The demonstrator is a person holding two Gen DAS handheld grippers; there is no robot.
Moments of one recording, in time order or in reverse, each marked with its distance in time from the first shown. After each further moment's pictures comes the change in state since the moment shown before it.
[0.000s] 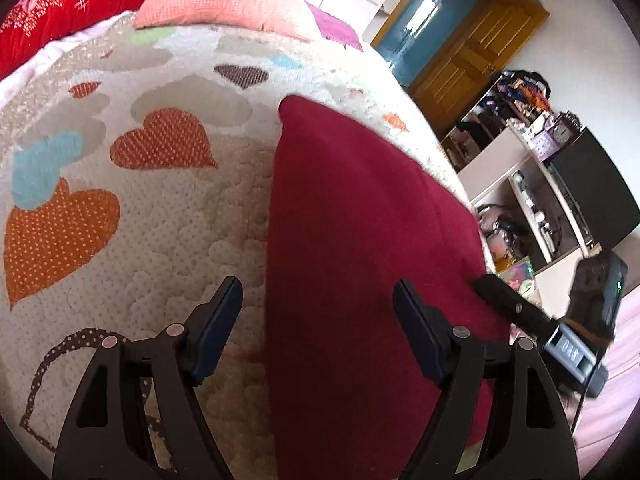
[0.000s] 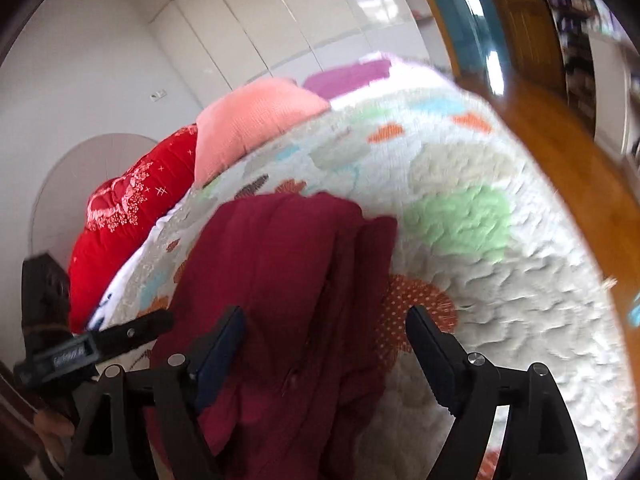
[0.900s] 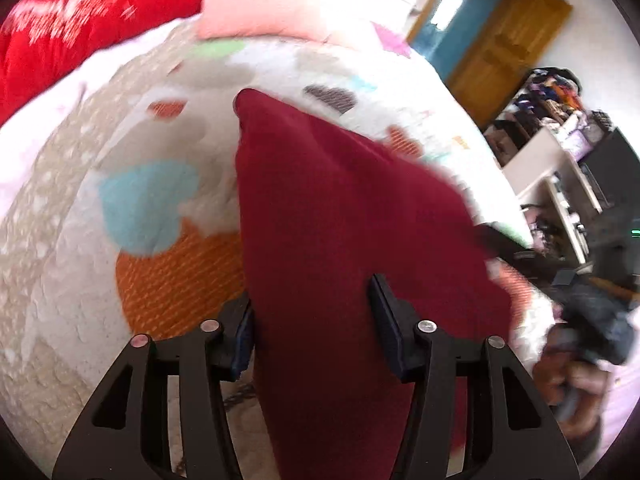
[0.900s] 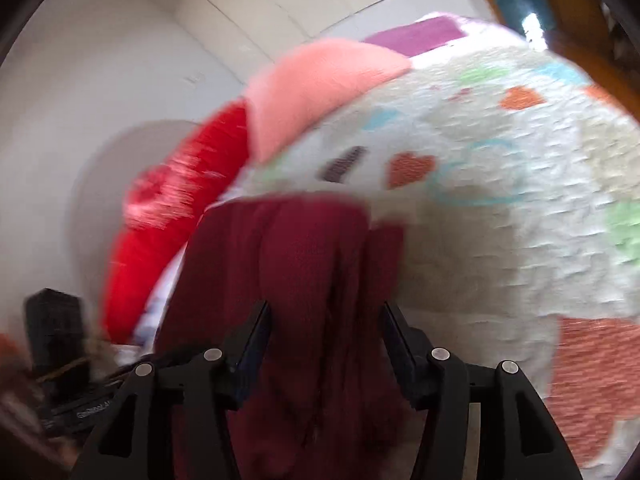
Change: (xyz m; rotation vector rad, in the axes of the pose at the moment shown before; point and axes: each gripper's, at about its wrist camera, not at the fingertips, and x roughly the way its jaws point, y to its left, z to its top) left arm -0.035 0.084 0.027 -0.011 -0.005 0.137; right arm 0.088 0.097 0.034 -0.001 0.084 0.131
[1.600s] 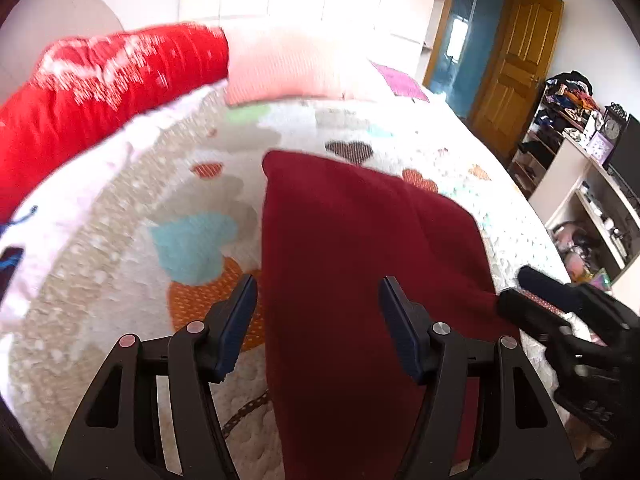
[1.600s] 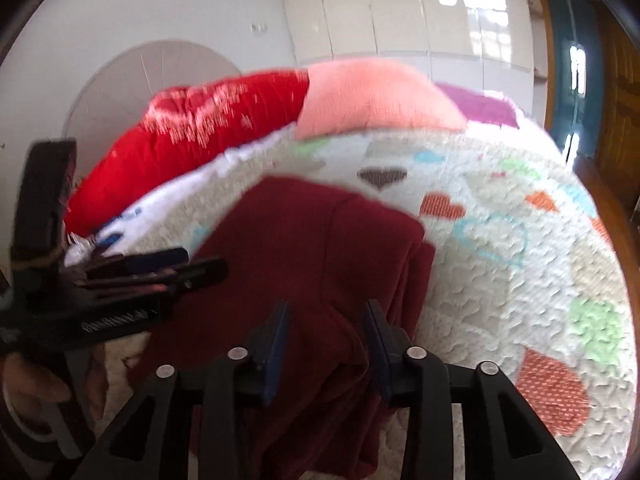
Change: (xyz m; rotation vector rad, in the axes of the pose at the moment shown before) left arm -0.034 -0.026 -0.010 0.096 -0.233 0.186; right arm -0.038 0.073 -0.044 -0.442 -0.045 -0.112
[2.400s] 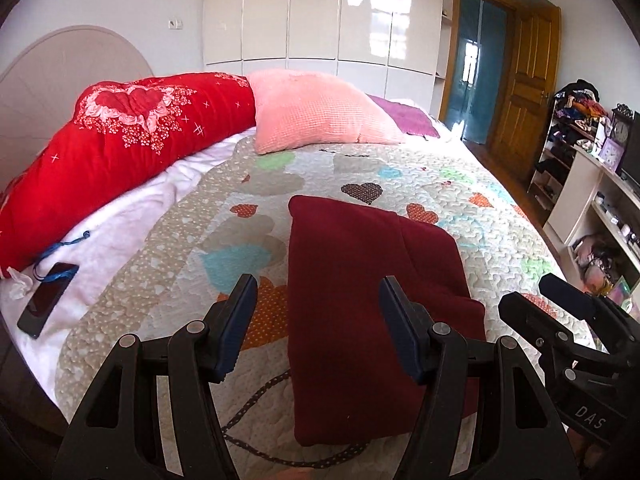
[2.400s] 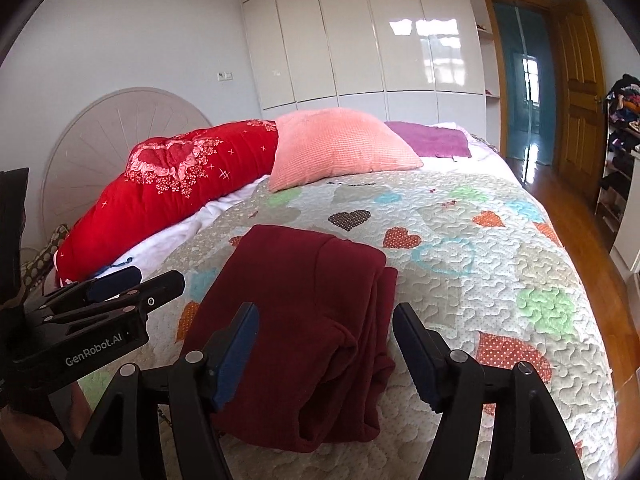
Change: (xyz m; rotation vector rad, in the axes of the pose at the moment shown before) left arm -0.067 -0.015 -0.013 0.020 -0.139 0.107; right arm -0.058 0.027 -0.003 0.086 -0.131 -0.123
